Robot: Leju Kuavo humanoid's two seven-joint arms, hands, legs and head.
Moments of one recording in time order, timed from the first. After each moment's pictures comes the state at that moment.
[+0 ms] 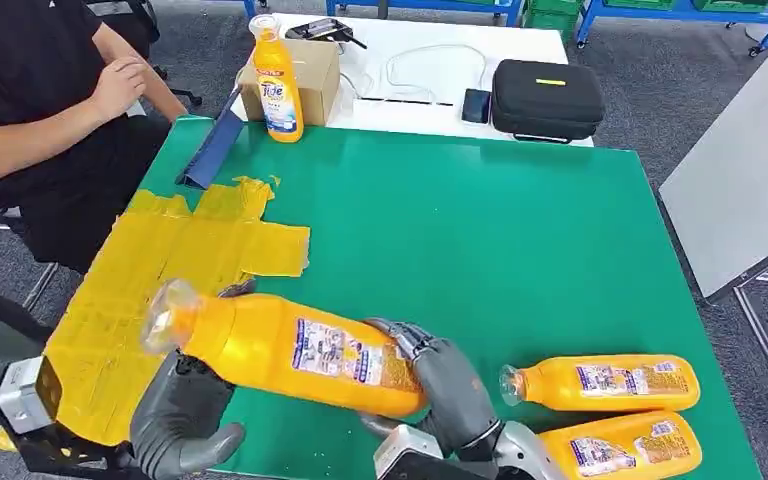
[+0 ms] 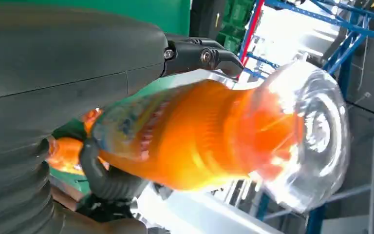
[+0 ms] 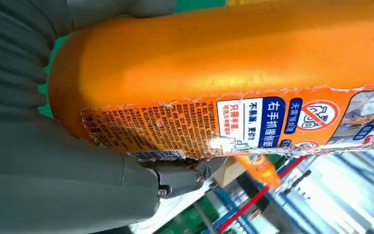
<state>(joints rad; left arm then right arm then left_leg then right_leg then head) 0.32 -0.04 -0.30 -2.12 0.58 -0.29 0.02 0.15 -0.05 0.57 -2.03 0.62 0.10 0.06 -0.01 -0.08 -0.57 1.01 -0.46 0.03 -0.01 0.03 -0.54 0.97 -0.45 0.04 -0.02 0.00</state>
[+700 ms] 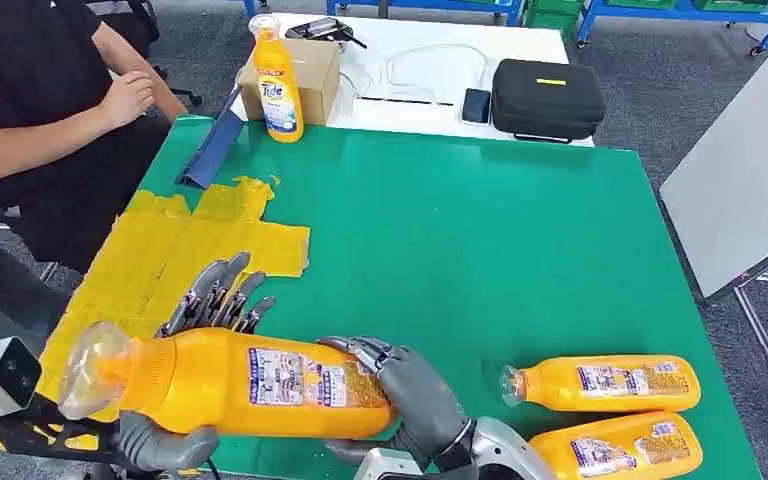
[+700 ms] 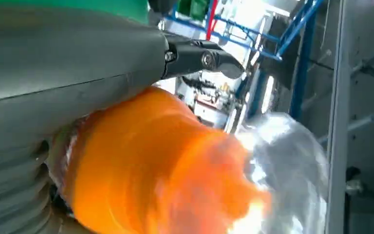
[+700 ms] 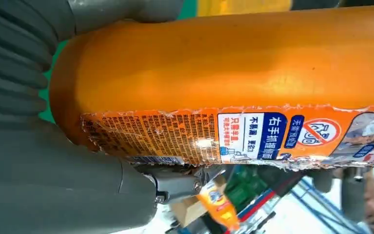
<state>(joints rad) 0.20 -0.02 -0.33 -2.12 0.71 -0.35 0.00 0.06 -0.06 0.65 -2.03 0.49 0.26 0.06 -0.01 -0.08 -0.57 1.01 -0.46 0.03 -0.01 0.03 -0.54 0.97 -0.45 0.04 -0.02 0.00</state>
